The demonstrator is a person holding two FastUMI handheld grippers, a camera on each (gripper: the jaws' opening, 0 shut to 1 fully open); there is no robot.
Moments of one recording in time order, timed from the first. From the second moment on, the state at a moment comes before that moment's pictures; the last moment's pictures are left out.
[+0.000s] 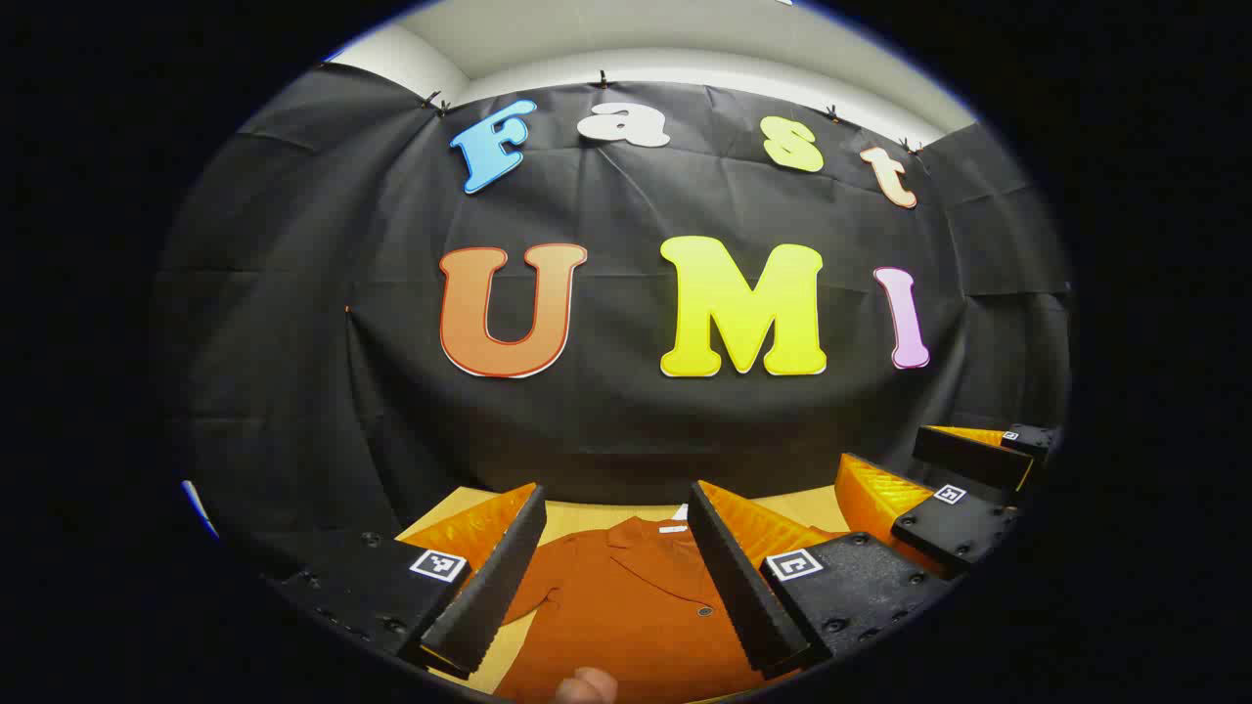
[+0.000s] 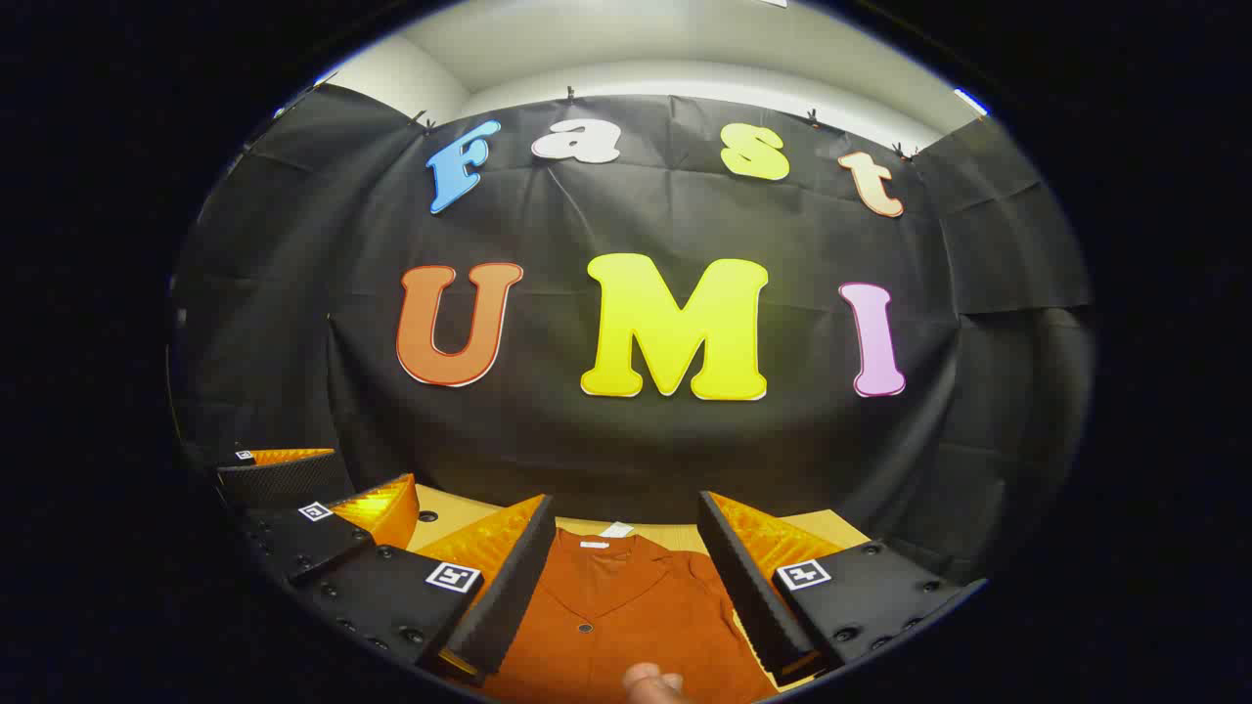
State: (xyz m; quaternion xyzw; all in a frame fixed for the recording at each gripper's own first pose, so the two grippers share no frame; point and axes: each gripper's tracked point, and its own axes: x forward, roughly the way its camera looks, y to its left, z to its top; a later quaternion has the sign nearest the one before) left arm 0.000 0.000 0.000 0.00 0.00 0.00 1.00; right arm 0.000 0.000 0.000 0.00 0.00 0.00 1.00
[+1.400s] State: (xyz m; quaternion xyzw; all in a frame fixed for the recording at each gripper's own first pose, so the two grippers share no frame) left arm 0.002 -0.009 -0.019 -0.01 0.01 -0.02 1.00; right arm -0.010 -0.049 0.007 -0.02 -0.01 -0.05 1.00
